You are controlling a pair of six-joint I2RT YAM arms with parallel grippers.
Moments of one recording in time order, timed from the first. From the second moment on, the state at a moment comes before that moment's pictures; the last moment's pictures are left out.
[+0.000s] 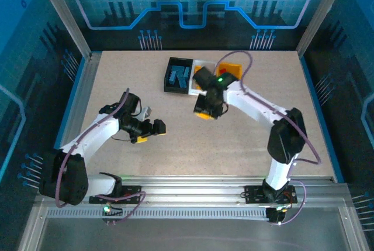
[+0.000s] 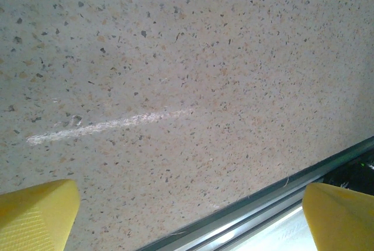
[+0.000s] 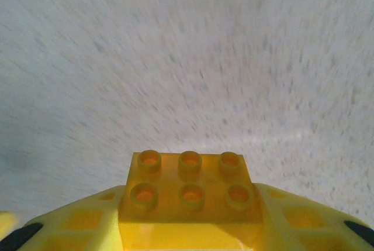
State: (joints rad) left arm -0.21 1.29 0.83 -0.84 0.52 -0.43; right arm 0.64 1.78 1.61 -1.11 -0.07 0.96
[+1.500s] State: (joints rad) left arm -0.22 1.35 0.83 -0.85 0.45 -0.43; right arm 0.28 2.50 2.48 -1.00 -0.32 0.98
